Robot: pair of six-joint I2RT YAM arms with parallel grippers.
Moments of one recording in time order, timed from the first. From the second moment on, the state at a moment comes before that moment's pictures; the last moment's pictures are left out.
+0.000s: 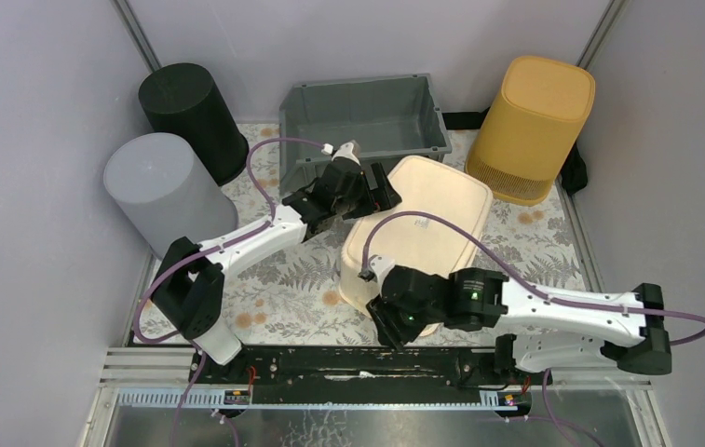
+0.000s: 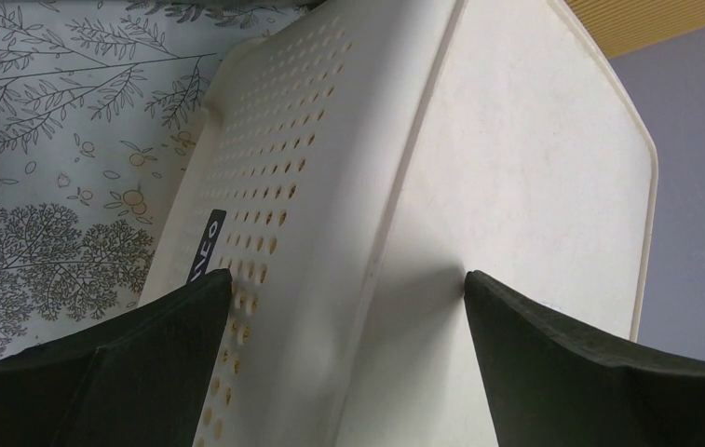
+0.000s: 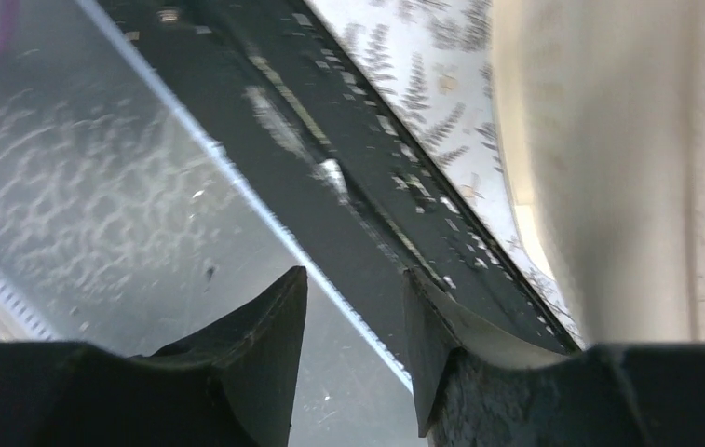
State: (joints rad) left arm -0.71 1.63 1.21 -0.14 -0.01 -0.83; right arm 1.36 1.11 1.07 -0.88 -0.01 0.55
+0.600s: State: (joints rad) left arm -0.85 1.70 1.25 -0.07 -0.05 -0.83; right arm 1.18 0.63 0.77 -1.04 0.29 0.90
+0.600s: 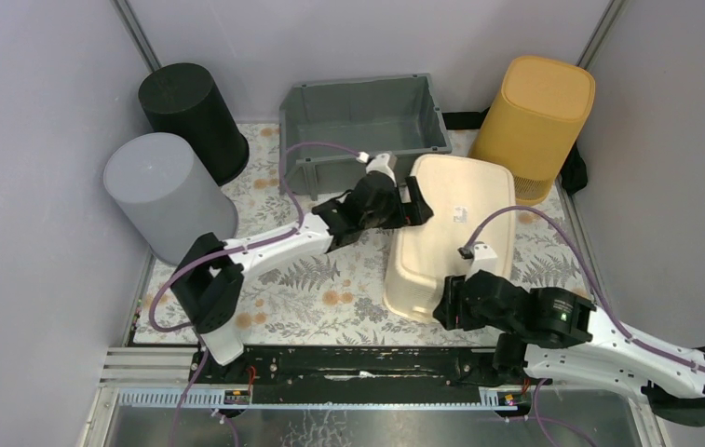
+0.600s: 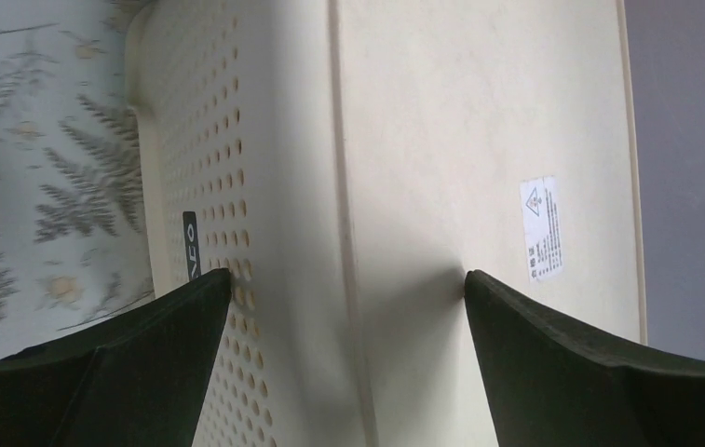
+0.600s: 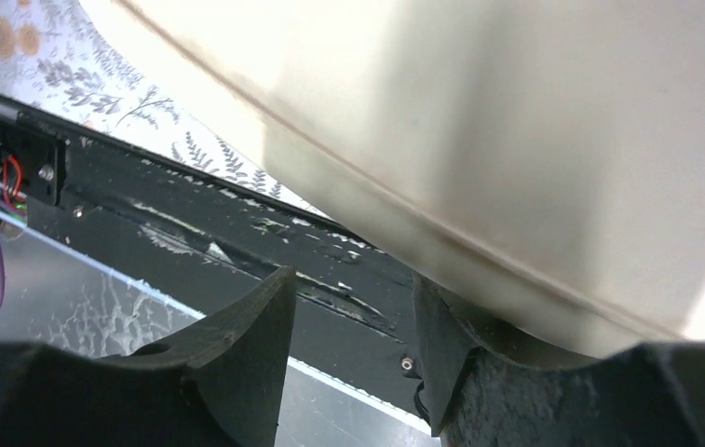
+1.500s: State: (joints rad) left arm -1.01 1.66 1.21 -0.06 -0.04 -0.87; right arm 1.17 0.60 0.90 -1.29 0.37 1.01
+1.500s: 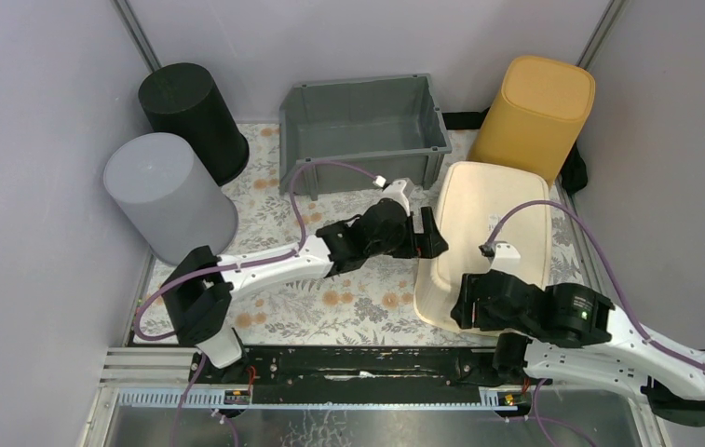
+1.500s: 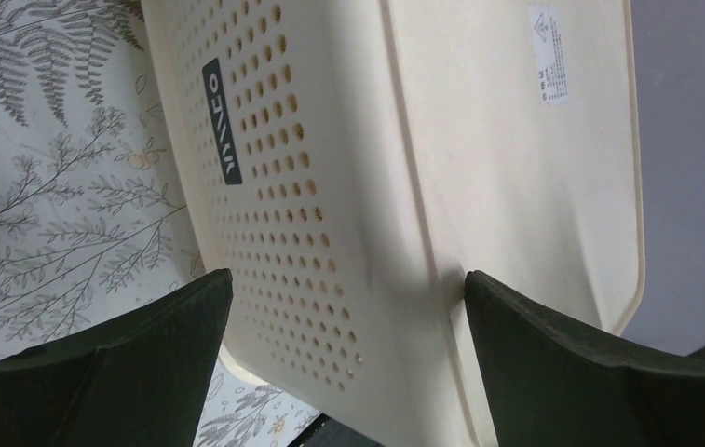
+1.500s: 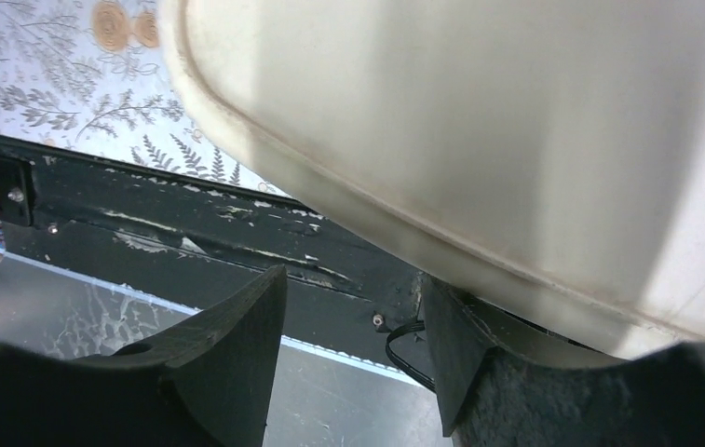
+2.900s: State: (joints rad) left arm -1.04 1.77 1.28 0.01 0.03 -0.83; right arm 1.13 0.80 1.05 -1.27 0.89 1.11
